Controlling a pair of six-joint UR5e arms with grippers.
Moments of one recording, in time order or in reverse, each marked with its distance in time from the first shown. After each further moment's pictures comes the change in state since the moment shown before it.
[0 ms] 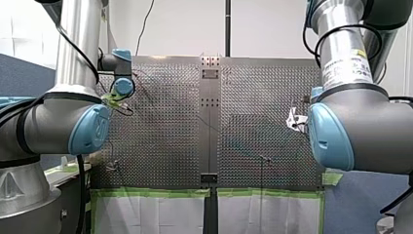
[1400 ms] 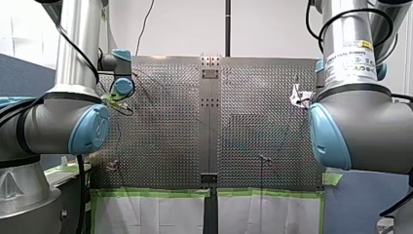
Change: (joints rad) left arm 0.002 0.000 0.000 0.001 0.005 -0.006; right arm -0.033 -0.163 -0.043 0.141 -0.028 -0.056
